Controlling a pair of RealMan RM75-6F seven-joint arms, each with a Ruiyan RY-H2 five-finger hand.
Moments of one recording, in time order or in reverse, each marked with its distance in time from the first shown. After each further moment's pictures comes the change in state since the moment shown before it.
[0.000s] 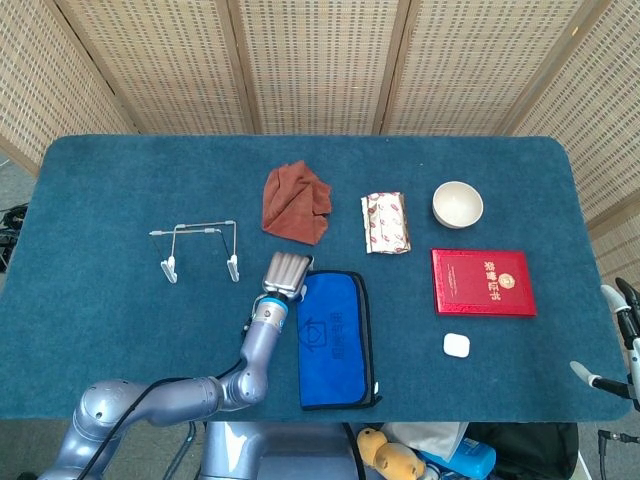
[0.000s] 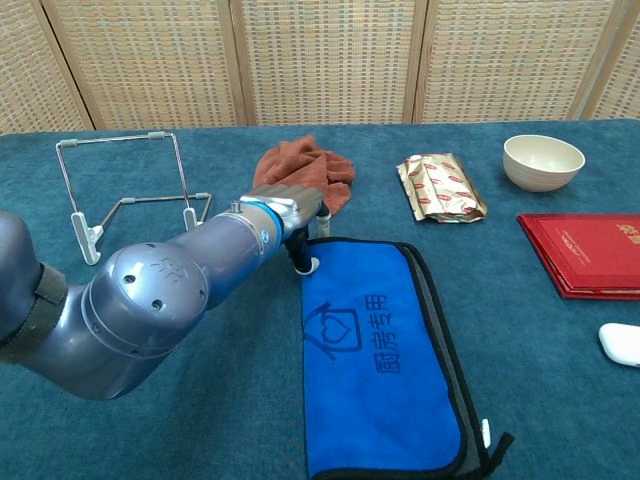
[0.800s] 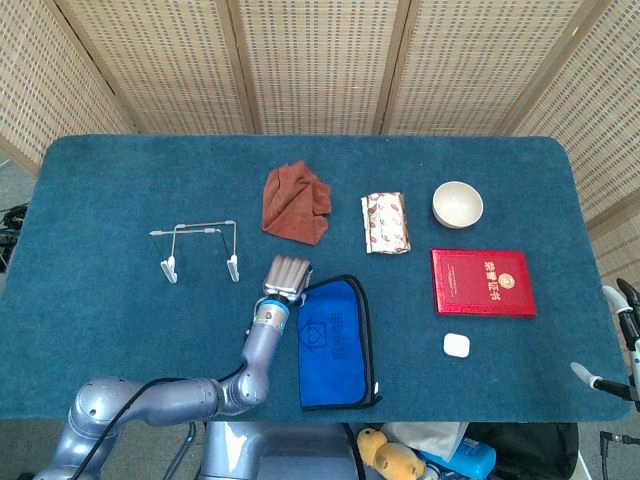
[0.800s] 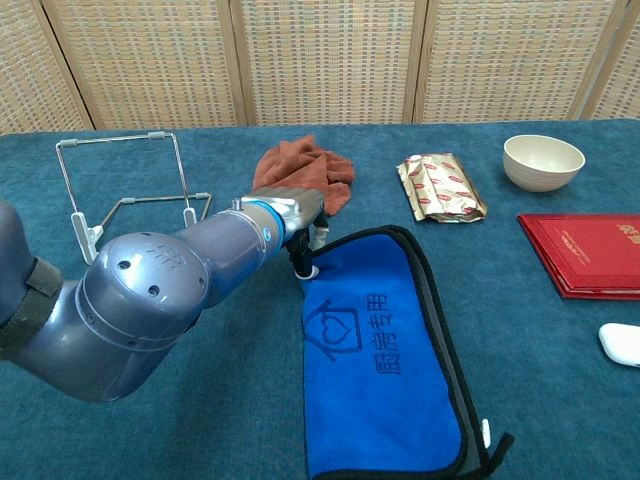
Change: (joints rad) left arm -0.003 0.024 -0.012 -0.077 -0.068 0.028 0.051; right arm -0.003 0.006 -0.004 0.000 -0.009 0.007 0.017
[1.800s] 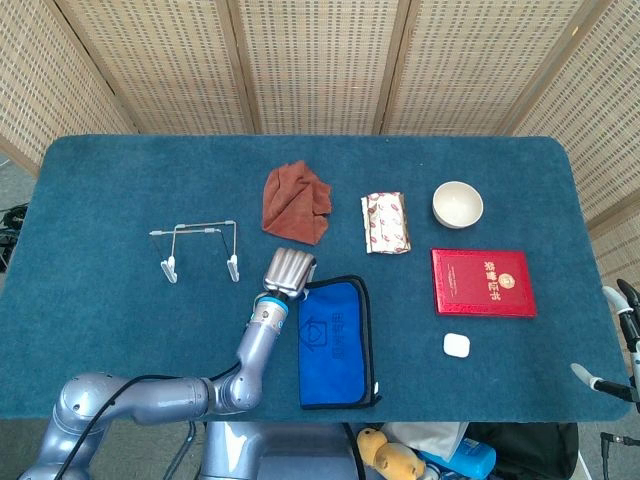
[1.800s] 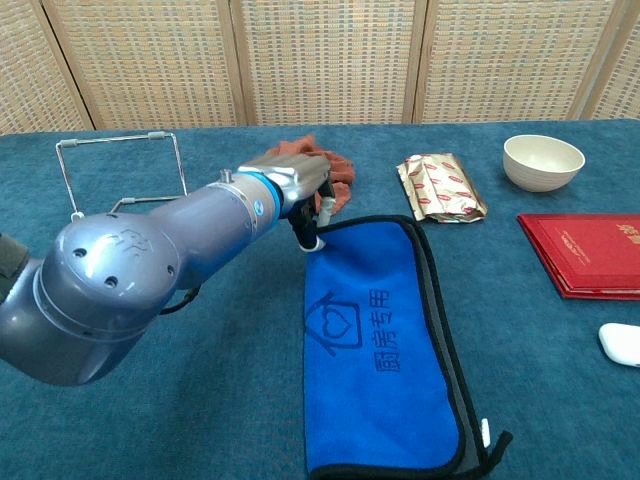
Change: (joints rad) left arm 0.018 0.083 0.011 -0.133 0.111 0.061 -0.050; right arm -0.004 0.004 -0.003 0.000 -0.008 0.009 0.011
